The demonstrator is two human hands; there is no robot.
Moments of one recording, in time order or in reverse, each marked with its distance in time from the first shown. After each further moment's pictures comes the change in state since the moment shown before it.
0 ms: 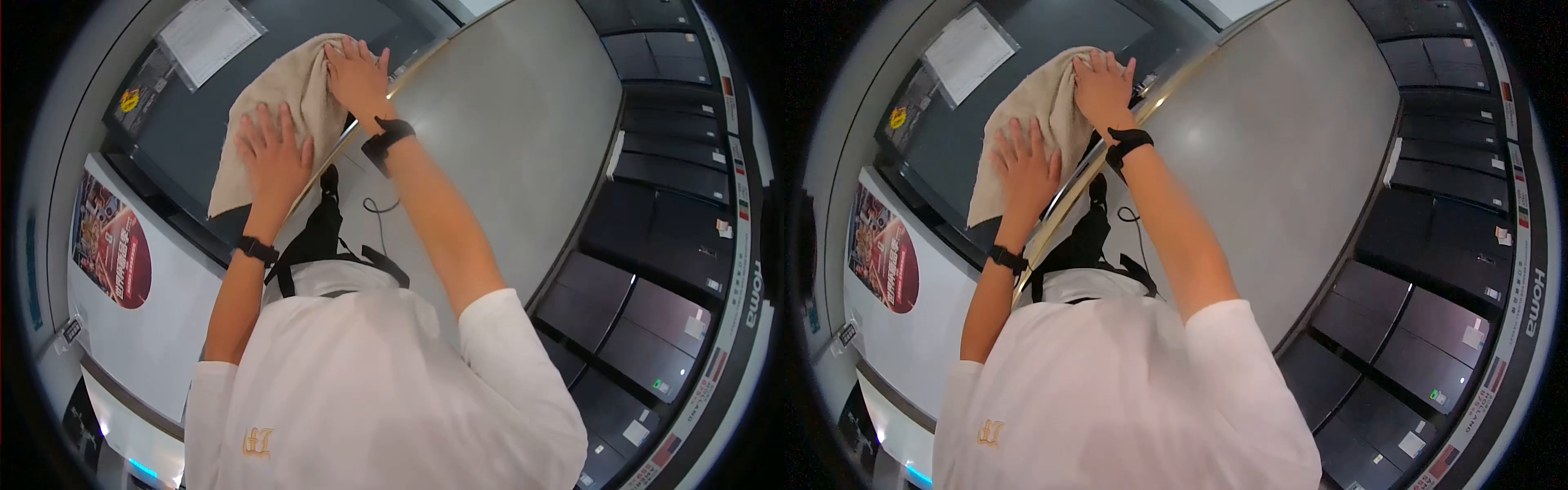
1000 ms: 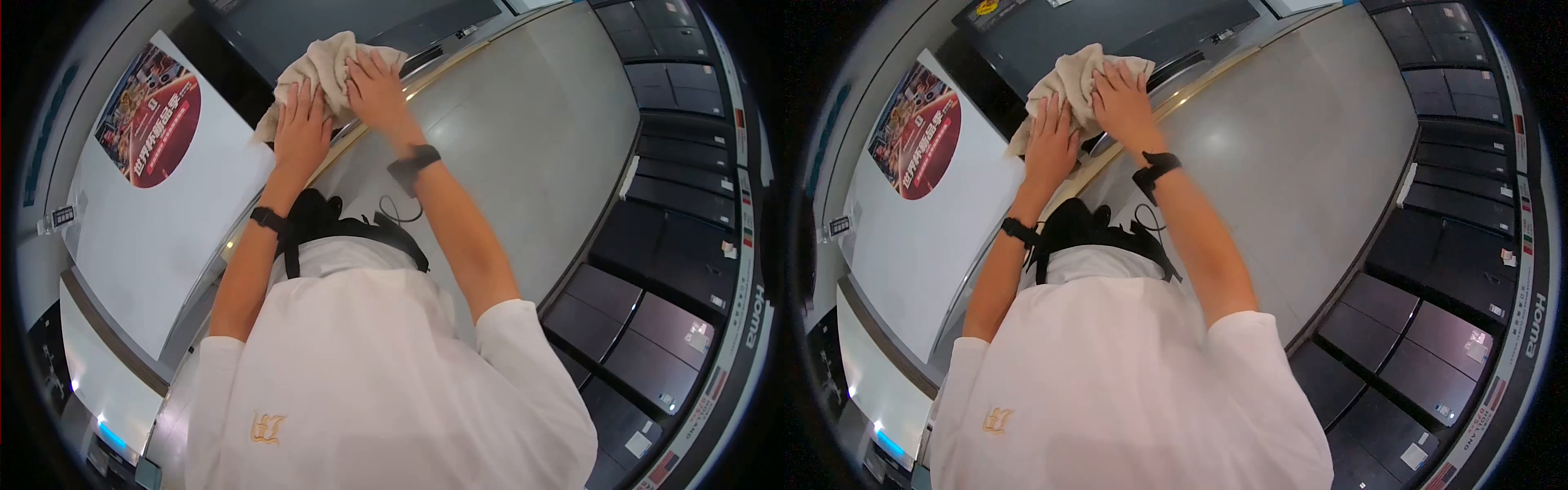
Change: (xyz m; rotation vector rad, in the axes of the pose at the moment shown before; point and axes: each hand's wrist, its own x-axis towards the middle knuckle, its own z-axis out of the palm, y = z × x) left_hand -0.168 -0.097 -0.022 -0.174 0.142 0.062; right_hand -0.170 -0.170 -0.024 0.228 0.134 -0.261
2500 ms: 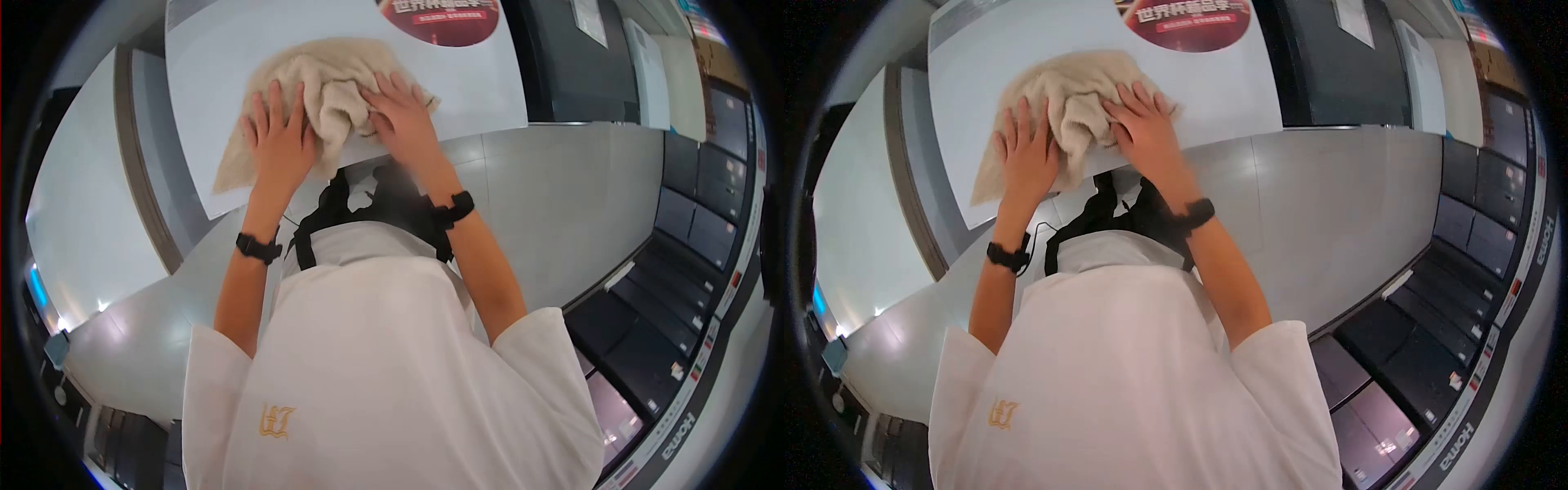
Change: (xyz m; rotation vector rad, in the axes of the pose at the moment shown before) left_hand -0.353 -0.260 -0.212 0.249 -0.035 -0.599; right_hand -0.070 -0.417 0.088 0.488 -0.478 -0.208
